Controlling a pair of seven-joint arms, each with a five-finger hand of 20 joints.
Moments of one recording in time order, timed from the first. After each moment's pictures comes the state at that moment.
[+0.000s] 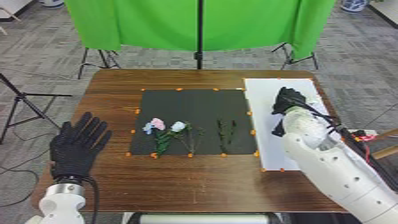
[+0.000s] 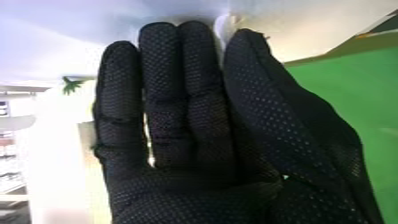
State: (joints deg) left arm 126.3 -59.4 -93.0 -121.4 10.1 14.6 21.3; right arm -68.9 -52.5 53.6 -88.9 -123.2 -0.3 42.6
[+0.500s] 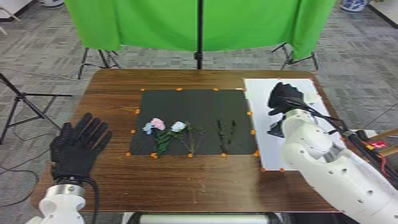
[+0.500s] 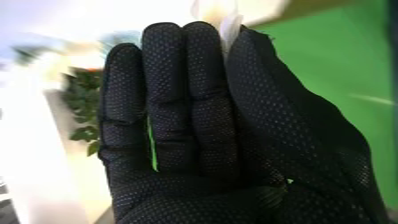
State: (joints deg) left arm 126.5 -59.5 -93.1 -121.4 10.1 14.5 21.1; right arm -71.7 -47.6 52.0 -99.7 -122.4 6.0 40.8
